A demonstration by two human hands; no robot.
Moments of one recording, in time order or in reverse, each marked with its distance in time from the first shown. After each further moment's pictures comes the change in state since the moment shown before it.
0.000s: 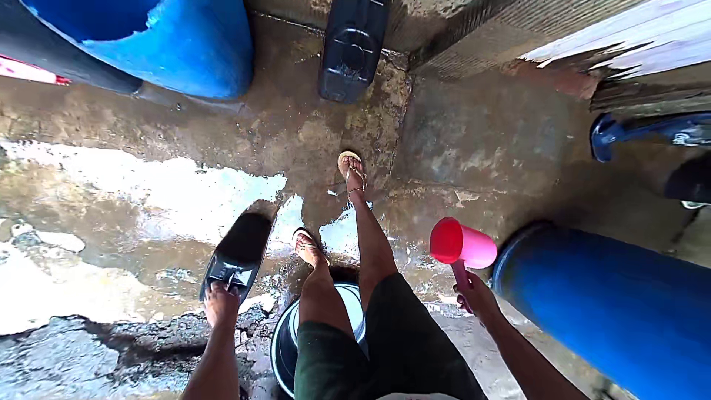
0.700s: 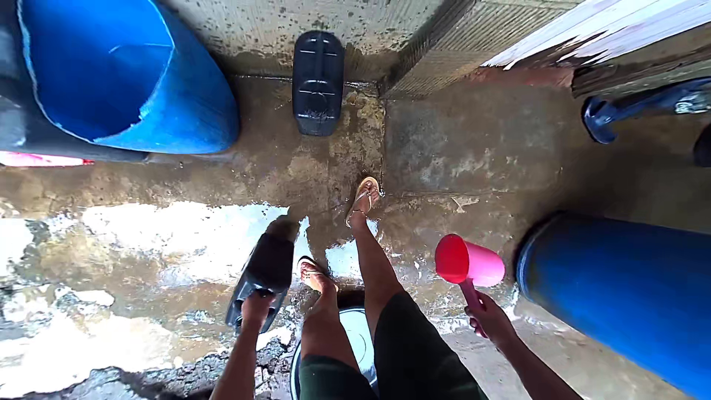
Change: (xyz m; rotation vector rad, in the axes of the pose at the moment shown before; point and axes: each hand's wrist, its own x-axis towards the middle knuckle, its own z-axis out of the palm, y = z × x) left_hand -0.034 0.139 -0.041 -0.015 -0.258 0.156; right_hand 0.006 0.021 -0.024 0.177 -0.055 0.060
